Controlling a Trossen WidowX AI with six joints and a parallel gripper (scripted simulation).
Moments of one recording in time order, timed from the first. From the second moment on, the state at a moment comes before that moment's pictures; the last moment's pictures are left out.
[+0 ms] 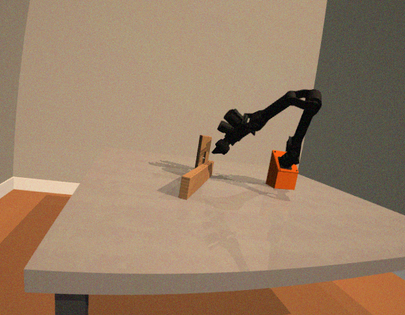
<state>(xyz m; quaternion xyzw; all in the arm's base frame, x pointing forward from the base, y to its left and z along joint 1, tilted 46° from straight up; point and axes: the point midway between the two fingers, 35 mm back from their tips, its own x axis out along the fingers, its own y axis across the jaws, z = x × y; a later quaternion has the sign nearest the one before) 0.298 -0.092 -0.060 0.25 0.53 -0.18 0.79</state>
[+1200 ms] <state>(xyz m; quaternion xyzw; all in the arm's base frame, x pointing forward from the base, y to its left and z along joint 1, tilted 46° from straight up) 0.293 -0.093 -0.053 0.47 0.40 -0.38 0.69</state>
